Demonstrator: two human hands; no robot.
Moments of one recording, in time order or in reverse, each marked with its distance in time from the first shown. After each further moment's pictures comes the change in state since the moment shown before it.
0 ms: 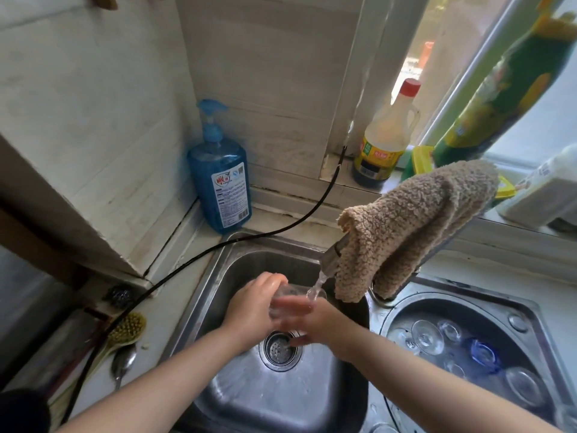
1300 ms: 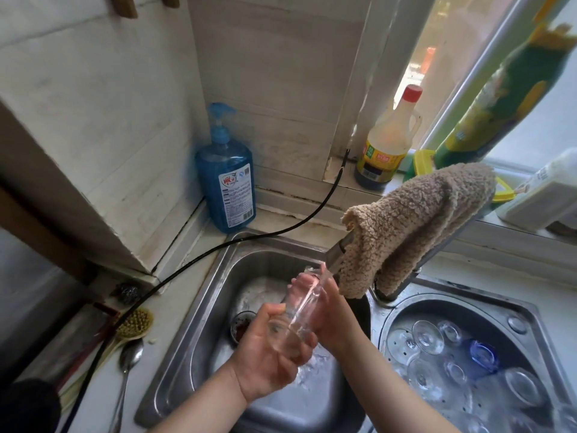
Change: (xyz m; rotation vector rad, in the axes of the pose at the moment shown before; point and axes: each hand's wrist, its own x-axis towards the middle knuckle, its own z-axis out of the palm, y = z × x) left_hand -0.054 0.040 -0.009 -2.159 -0.870 -0.616; right_hand 0.012 0.015 0.006 0.977 0.166 -0.089
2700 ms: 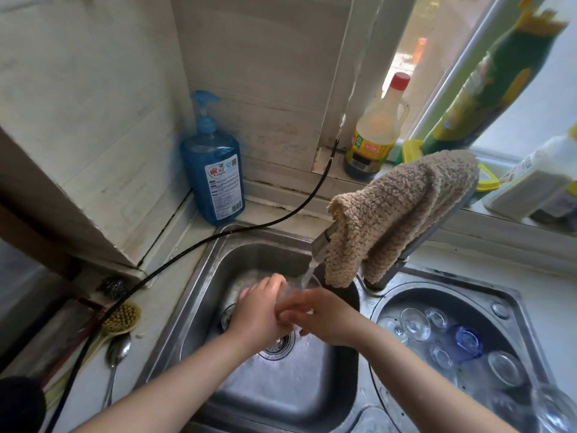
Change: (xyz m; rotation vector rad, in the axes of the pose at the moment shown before) left_hand 0.030 0.025 -0.017 2.122 0.910 0.582; right_hand -0.033 -0.029 0.007 -1.458 -0.225 -0.190
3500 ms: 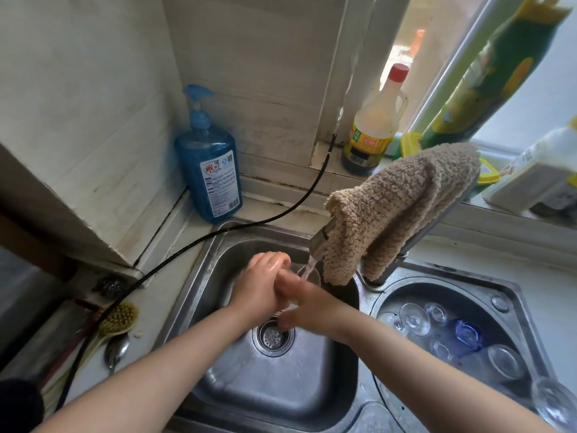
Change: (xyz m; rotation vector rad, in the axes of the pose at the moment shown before) left_hand 0.028 -0.001 -0.012 -0.103 0.088 0.098; right_hand 0.010 -0.019 0.004 0.206 -0.100 0.106
